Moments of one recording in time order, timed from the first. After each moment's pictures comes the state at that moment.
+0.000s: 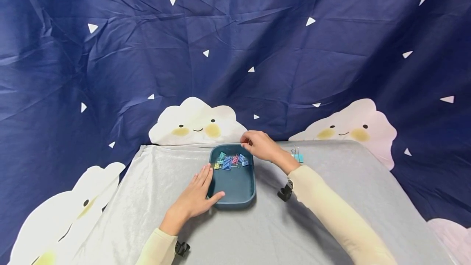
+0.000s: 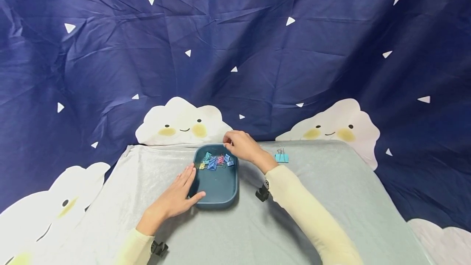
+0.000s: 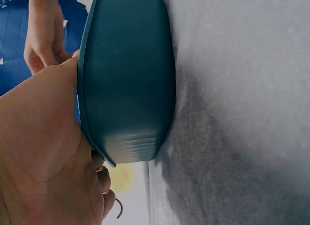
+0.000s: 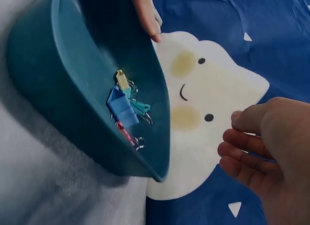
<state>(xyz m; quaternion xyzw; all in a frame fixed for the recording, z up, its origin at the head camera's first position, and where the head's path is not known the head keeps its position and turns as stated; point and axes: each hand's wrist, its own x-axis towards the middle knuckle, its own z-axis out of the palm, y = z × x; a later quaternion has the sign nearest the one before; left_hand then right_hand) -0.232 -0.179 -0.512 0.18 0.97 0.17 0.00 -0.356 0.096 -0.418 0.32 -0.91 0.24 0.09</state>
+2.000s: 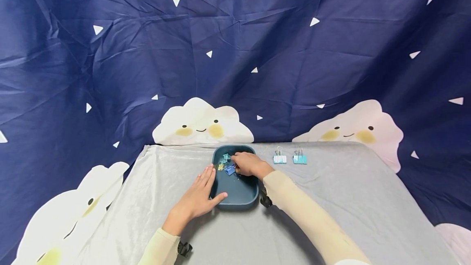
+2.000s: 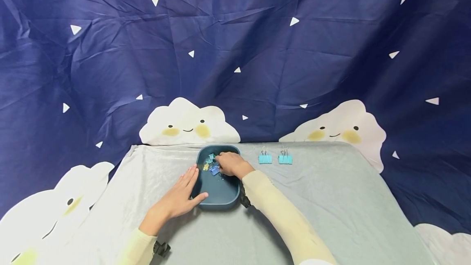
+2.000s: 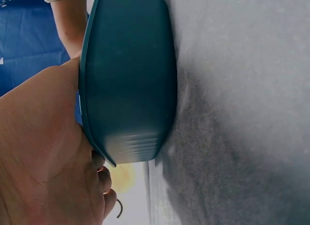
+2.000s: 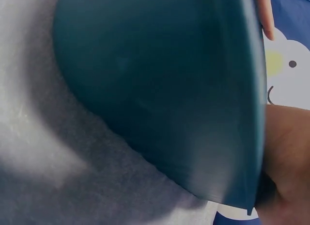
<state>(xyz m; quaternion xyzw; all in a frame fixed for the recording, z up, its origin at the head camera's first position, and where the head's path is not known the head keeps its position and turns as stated) -0.231 -0.179 -0.512 0.19 0.97 0.18 0.00 -0.370 0.038 -0.492 0.34 -0.94 0.01 -0.05</state>
